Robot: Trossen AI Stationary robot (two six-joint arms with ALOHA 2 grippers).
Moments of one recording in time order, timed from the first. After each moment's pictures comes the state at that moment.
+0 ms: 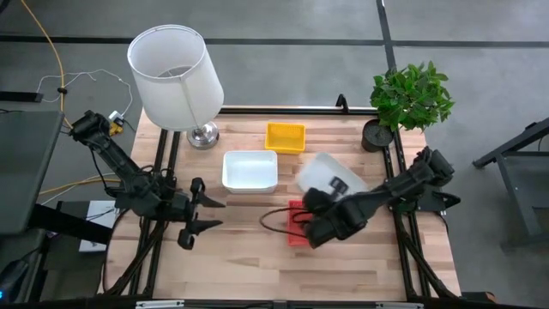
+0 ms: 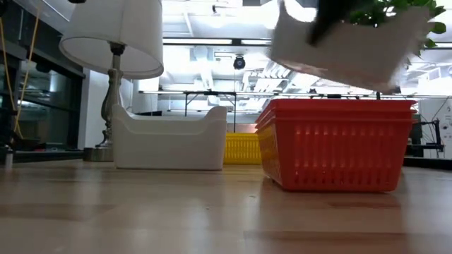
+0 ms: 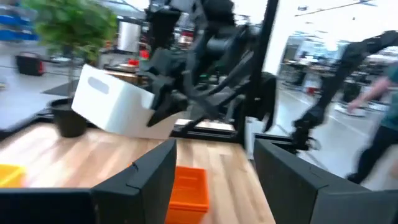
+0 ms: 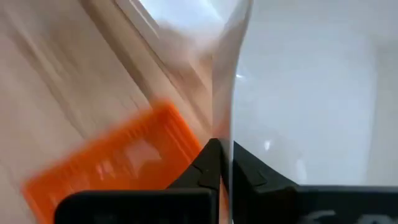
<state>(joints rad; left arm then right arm) -0.68 0.92 0.45 0.52 -0.75 -0.12 0.49 1.76 1.58 -1.28 0.65 1.05</state>
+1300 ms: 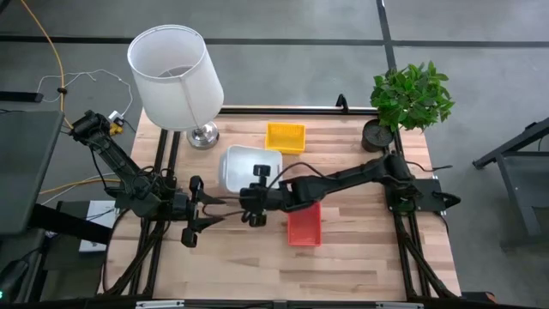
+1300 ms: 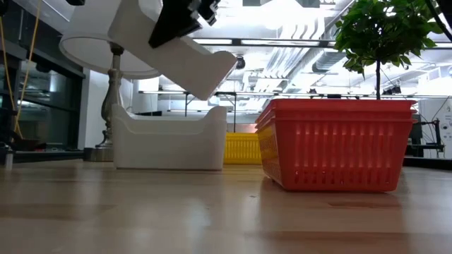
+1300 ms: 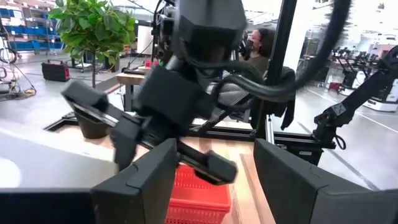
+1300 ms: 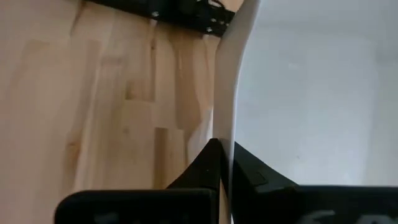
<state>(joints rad) -0.69 0.93 0.45 0.52 -0.83 -0.07 0.23 2.09 1.87 -0.51 0.48 -0.09</state>
